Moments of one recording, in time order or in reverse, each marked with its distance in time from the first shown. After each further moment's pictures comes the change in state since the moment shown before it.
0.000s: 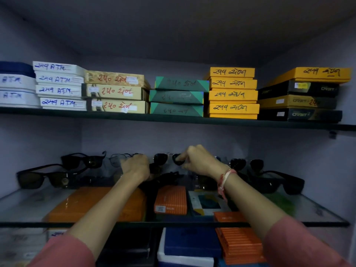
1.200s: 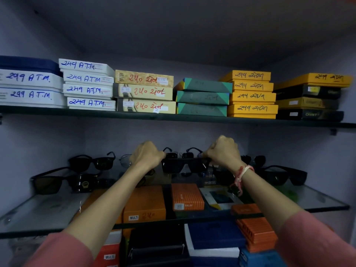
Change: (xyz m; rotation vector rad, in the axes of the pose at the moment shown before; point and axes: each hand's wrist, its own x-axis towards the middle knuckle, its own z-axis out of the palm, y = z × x) left_hand 0.019 -0.047 -0.018 -0.678 0.059 0.039; right_hand -0.004 -0.024 -0.006 0.165 0.369 0.487
